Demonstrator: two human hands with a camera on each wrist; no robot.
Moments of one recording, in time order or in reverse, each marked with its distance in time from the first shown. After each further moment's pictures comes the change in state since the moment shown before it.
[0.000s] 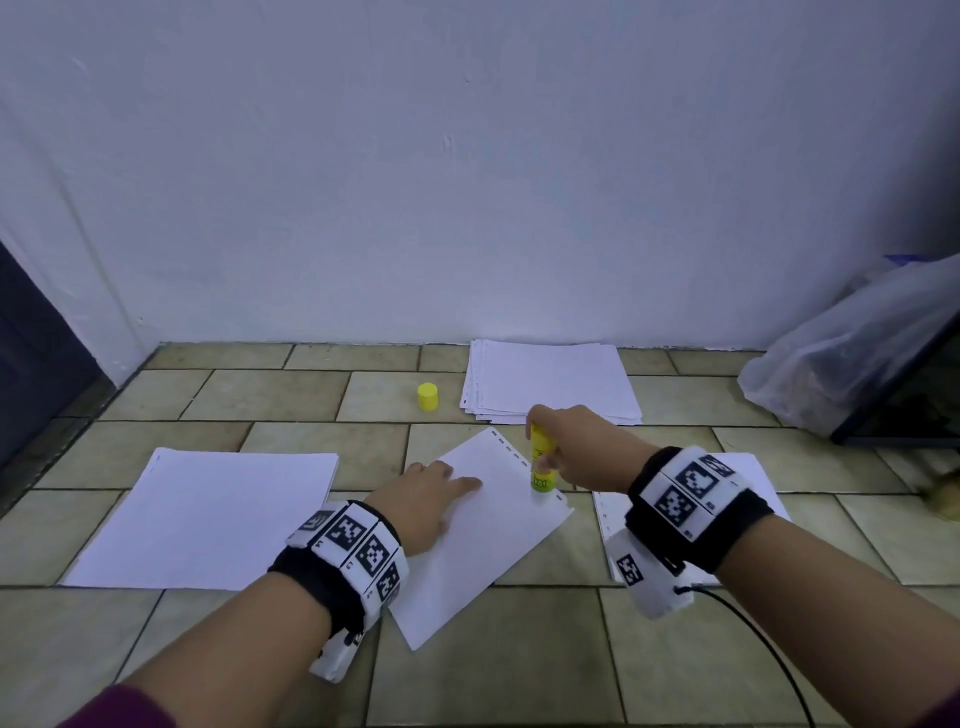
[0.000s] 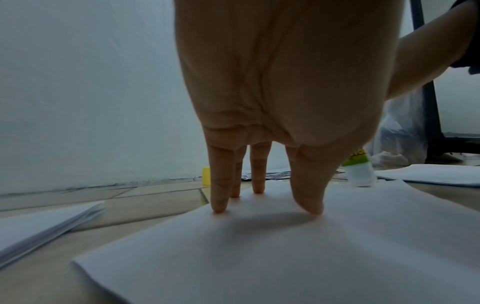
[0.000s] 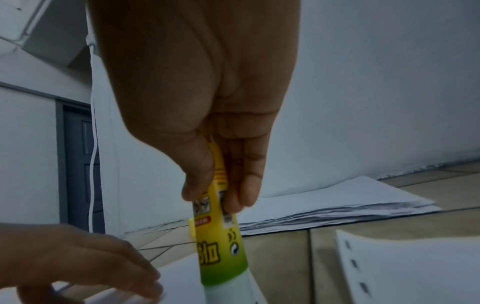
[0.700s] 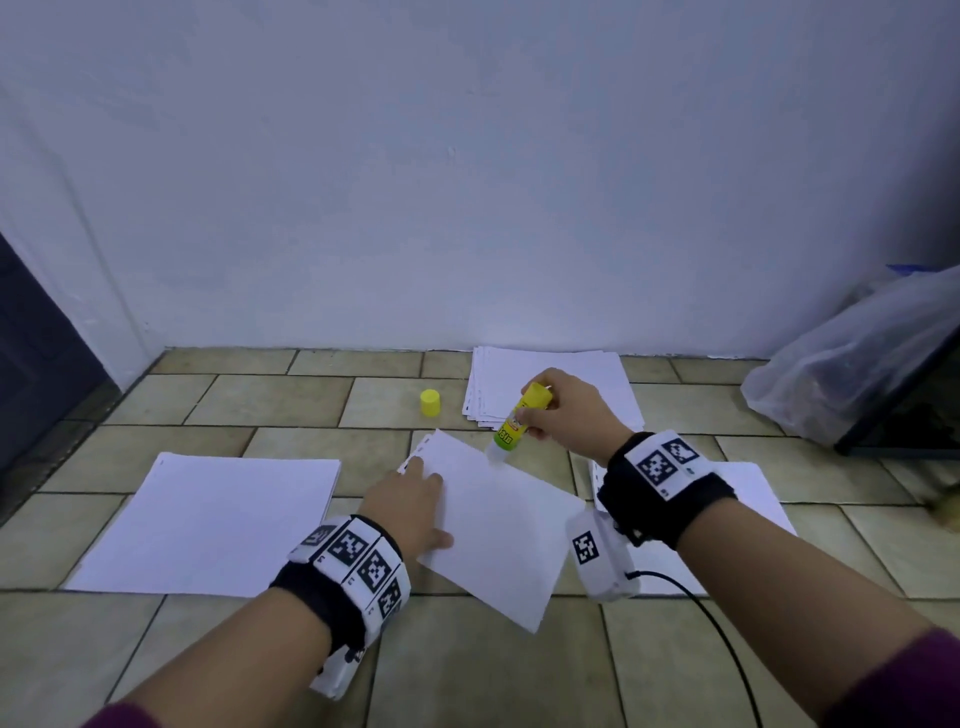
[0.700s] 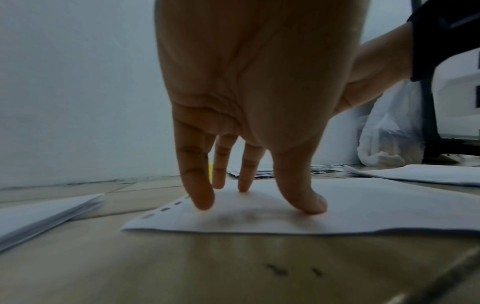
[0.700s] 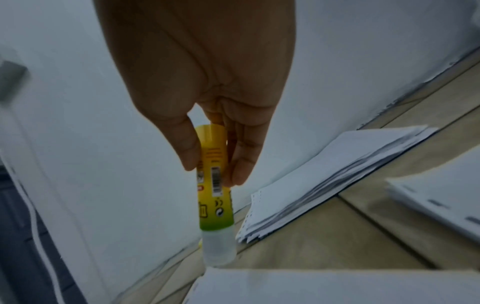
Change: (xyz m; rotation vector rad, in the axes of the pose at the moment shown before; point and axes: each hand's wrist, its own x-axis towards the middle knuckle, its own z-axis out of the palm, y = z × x) left_hand -0.001 -0.002 0.004 -0.041 0.081 -0.234; right_hand 0.031 -0.002 -0.005 0.666 0.311 0.108
